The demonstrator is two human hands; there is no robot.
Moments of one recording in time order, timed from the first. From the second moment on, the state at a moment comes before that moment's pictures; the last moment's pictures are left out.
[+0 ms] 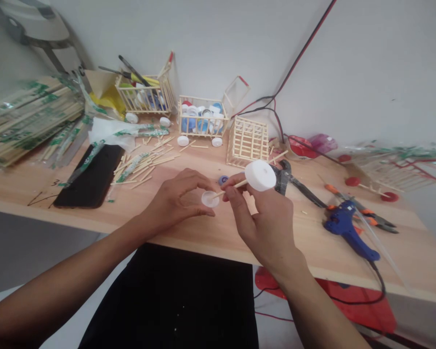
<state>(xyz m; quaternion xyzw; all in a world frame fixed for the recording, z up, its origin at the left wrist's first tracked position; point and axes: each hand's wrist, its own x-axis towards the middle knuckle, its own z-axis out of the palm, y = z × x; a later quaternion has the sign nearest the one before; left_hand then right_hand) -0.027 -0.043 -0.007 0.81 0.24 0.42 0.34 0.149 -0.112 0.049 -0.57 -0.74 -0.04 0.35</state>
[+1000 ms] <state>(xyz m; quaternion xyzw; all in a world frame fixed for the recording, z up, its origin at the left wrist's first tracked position) -0.028 -0.042 -0.010 0.82 0.23 0.42 0.32 0.146 -0.103 0.050 -0.56 -0.76 -0.01 0.32</state>
